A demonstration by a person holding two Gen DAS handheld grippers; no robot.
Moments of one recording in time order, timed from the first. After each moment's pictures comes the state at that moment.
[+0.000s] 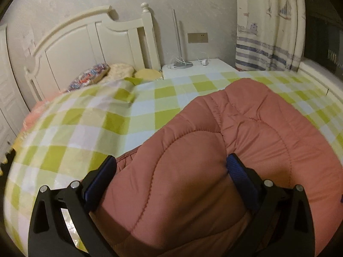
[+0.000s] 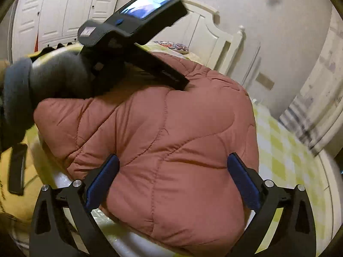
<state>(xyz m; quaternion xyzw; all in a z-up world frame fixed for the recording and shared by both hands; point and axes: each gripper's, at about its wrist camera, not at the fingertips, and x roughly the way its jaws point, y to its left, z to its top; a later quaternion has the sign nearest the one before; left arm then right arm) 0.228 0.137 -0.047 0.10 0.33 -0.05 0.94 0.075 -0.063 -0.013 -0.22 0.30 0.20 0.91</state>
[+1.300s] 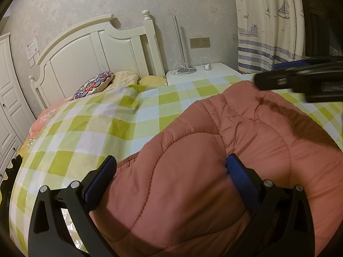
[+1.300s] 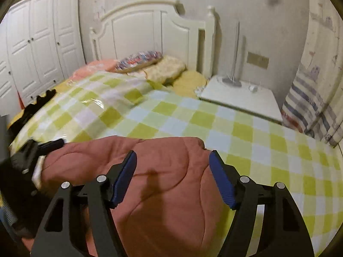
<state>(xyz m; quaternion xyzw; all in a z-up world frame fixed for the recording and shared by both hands) 0.220 0.136 -0.044 0.11 0.31 -0.04 0.94 0.281 -0.061 0.065 -0.06 0.36 0.18 0.91</state>
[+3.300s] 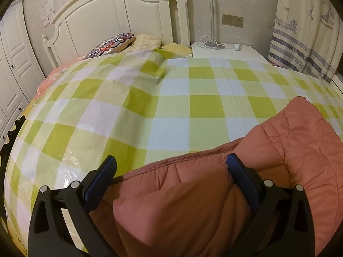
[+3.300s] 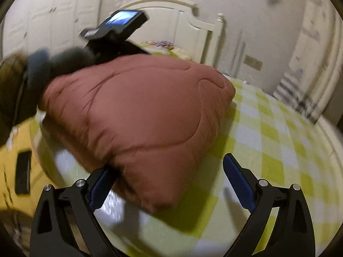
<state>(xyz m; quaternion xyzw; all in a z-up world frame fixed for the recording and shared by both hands) 0.287 0.174 -0.061 0.04 0.41 0.03 0.91 0.037 -0.089 -0.011 -0.13 0.31 0.17 0.93</state>
